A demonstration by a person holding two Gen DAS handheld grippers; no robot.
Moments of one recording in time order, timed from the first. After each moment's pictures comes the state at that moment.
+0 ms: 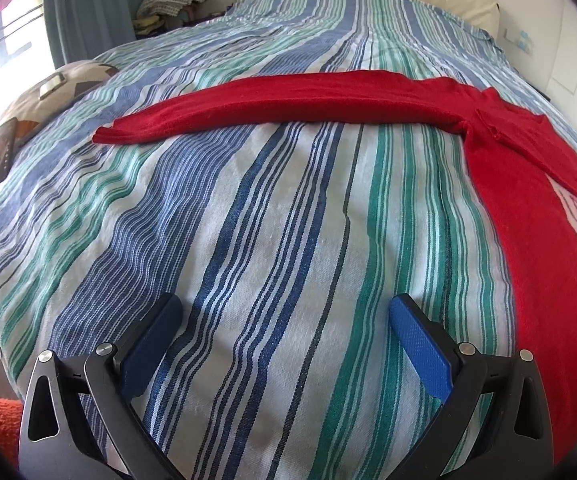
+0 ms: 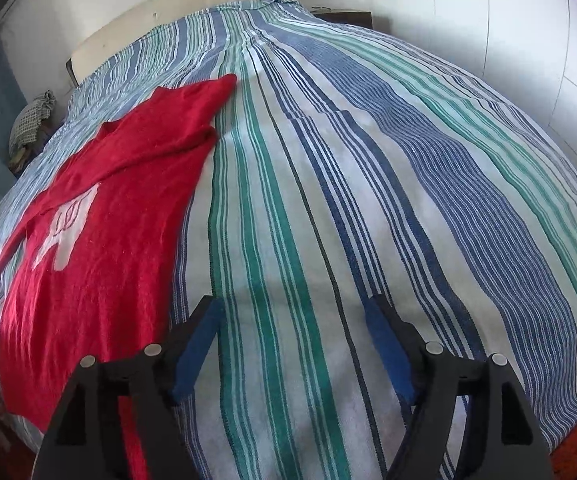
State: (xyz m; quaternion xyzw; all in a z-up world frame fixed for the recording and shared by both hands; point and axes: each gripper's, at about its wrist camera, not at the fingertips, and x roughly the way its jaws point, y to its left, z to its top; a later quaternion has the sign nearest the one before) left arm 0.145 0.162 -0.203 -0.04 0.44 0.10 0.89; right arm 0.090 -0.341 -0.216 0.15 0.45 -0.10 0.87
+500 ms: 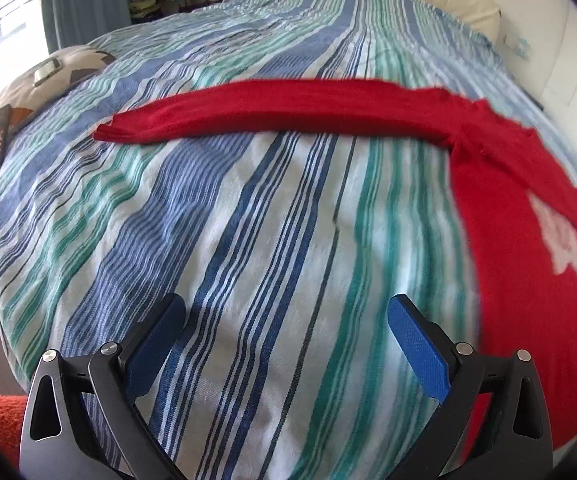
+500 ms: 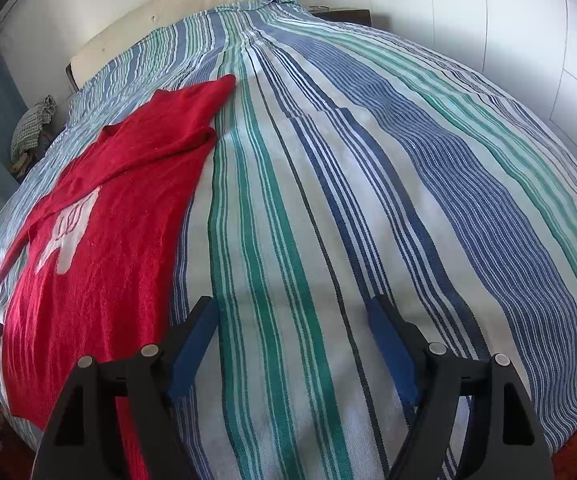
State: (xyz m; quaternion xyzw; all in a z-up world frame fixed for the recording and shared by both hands) left arm 0.143 0.175 -0.172 -0.09 0.45 0.06 0.89; right arm 0.091 -0.343 -0.218 0.16 0.45 -0.10 0.87
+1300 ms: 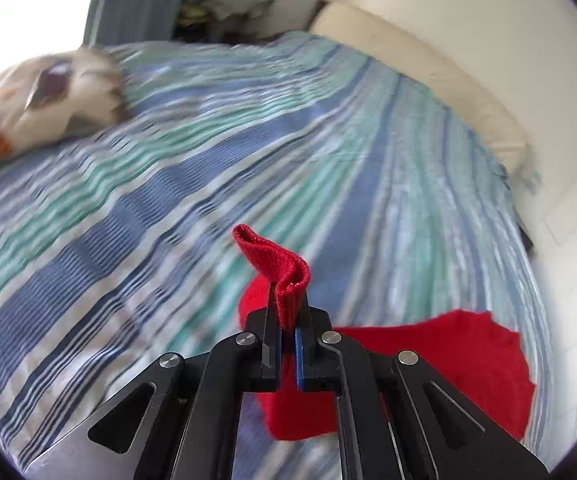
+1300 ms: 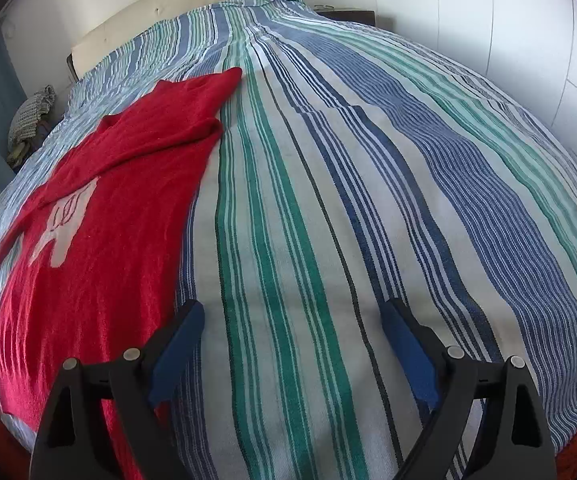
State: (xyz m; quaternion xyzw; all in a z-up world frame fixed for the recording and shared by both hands) left arm 0.300 0.262 -0.075 -0.22 0.35 0.07 0.91; right arm 0.100 -0.333 -0.223 0.14 0.45 -0.10 0.87
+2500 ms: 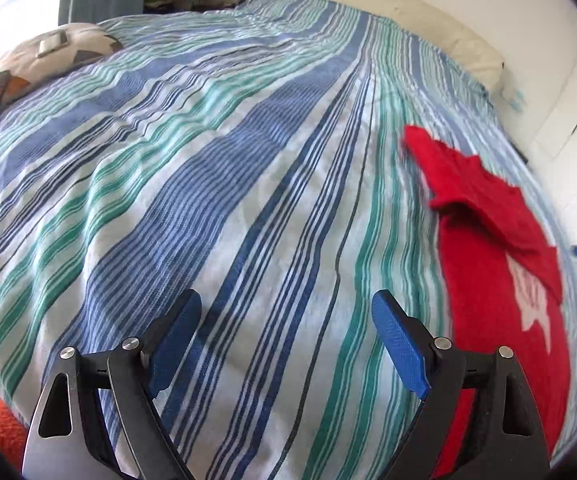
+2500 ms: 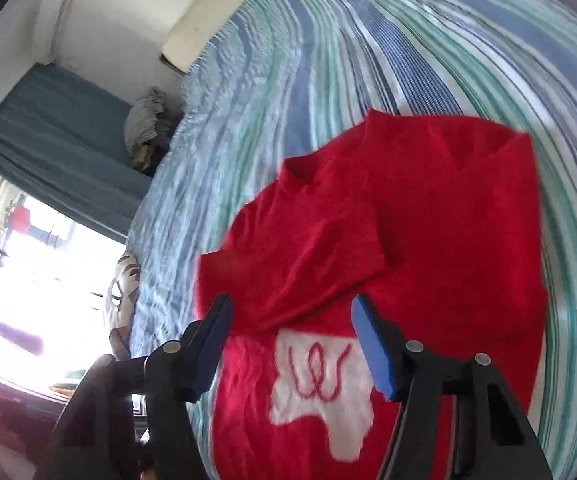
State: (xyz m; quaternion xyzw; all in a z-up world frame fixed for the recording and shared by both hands) left arm 0.149 0.205 -0.176 -0.17 0.41 0.05 0.89; right arm 0.341 -0.250 -0.140 0.32 0.50 0.15 0.79
